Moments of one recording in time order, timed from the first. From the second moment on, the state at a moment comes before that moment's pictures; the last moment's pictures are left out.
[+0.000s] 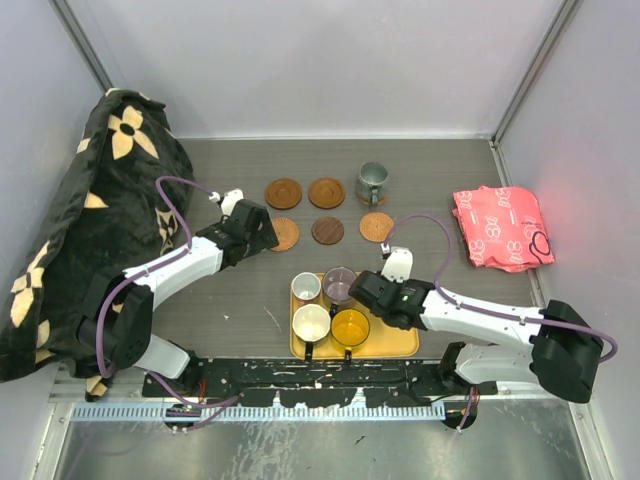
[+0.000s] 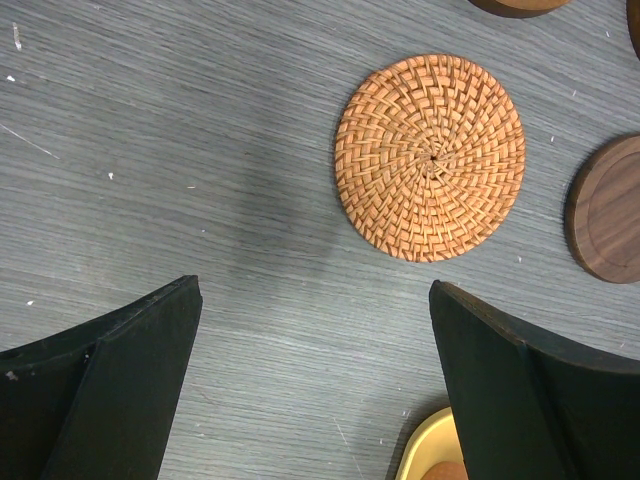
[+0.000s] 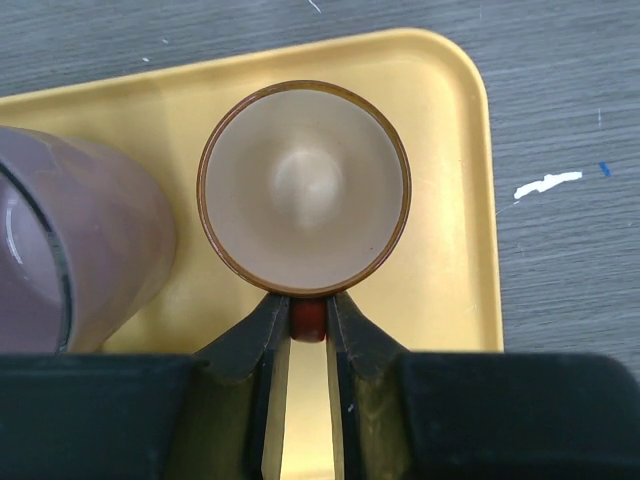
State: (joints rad) left arm -0.51 1.47 0.89 -0.31 -0.38 -0.75; right arm 1.00 1.17 0.62 -0.65 0.61 1.05
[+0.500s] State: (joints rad) left arm -0.51 1.47 0.89 -0.31 -0.38 -0.75; right arm 1.00 1.16 0.74 -0.67 0.74 0.88
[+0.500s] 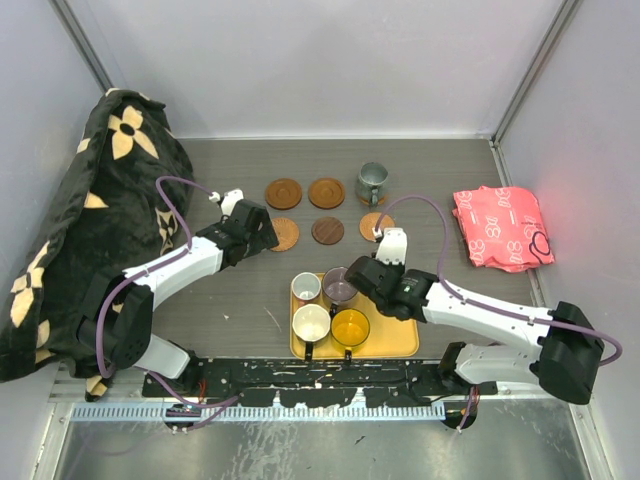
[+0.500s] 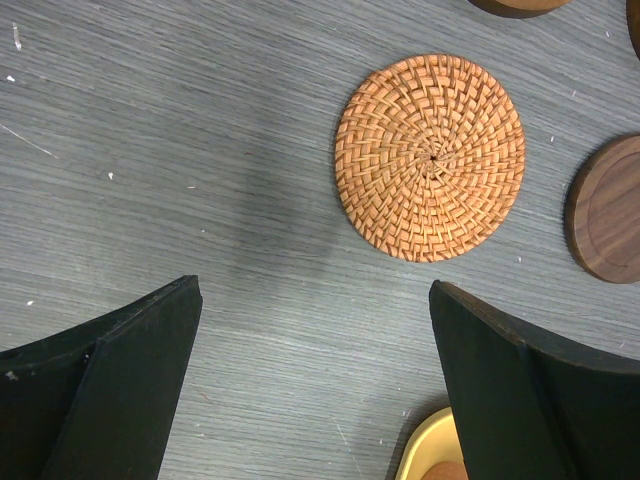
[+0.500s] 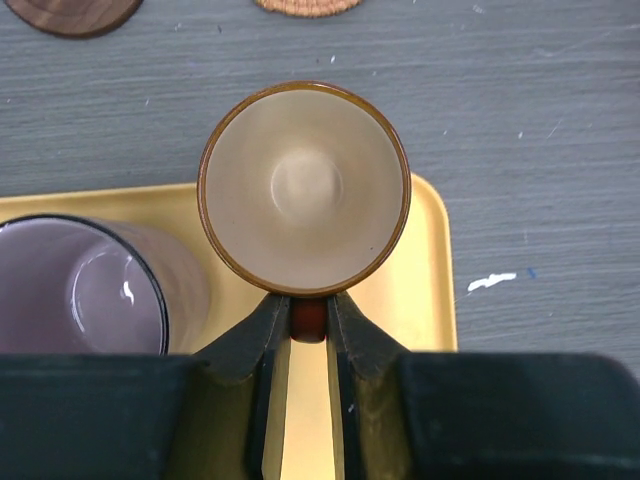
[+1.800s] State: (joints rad) left arm -0.51 1.48 0.89 -0.31 -0.38 -0.75; right arm 0.56 1.52 0.77 -0.04 0.49 0.39
